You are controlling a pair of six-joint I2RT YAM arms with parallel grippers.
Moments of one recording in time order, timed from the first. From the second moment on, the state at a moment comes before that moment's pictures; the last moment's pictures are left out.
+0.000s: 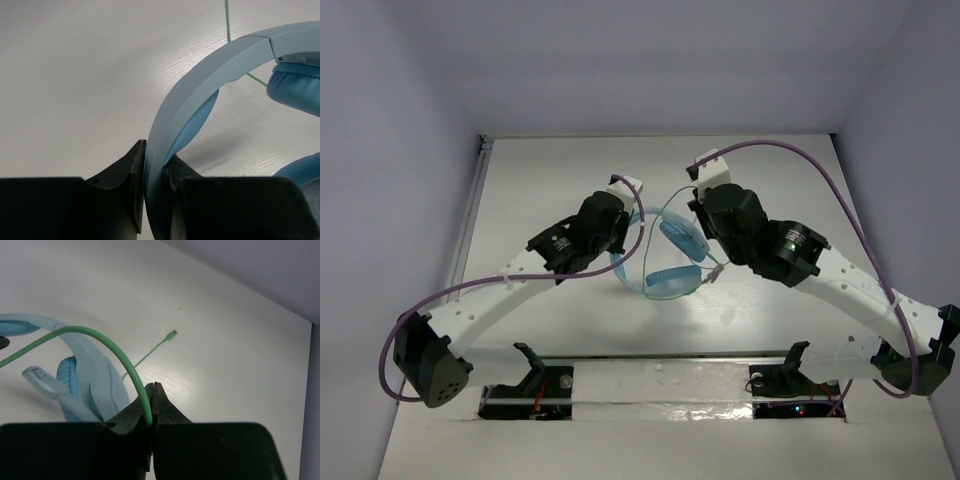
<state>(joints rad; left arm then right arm) -0.78 1.23 1.07 -0.49 -0.28 -0.18 0.98 1.23 1.41 -0.68 0.71 0.04</state>
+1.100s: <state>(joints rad) -0.53 1.10 1.08 -0.40 0.30 -0.22 0.82 1.10 1.07 -0.32 0.41 0.14</state>
